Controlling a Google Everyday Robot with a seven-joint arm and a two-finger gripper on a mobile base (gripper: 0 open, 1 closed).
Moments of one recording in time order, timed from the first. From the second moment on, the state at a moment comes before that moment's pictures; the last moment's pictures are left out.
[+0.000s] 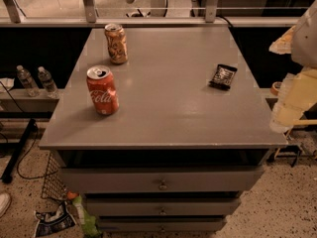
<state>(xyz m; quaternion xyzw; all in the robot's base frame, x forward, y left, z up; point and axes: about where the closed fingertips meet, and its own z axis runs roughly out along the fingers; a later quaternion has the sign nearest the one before) 0.438 -0.216 0.979 -0.60 0.78 -0.04 0.16</state>
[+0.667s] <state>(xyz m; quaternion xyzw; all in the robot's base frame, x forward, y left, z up) 0.470 -0.217 0.958 -0.57 0.81 -0.01 0.18</state>
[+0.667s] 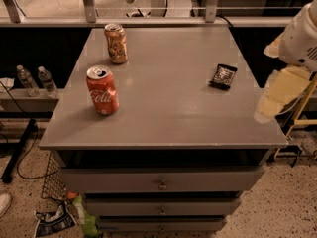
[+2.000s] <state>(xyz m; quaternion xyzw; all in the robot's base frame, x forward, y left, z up) 0.666 -0.220 0.837 -0.26 0.95 0.07 0.13</state>
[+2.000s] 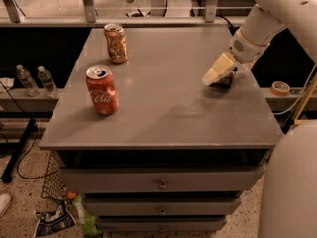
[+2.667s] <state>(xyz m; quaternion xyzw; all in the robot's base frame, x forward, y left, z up) 0.679 -0.221 0.816 -0.20 0.97 0.08 0.10</state>
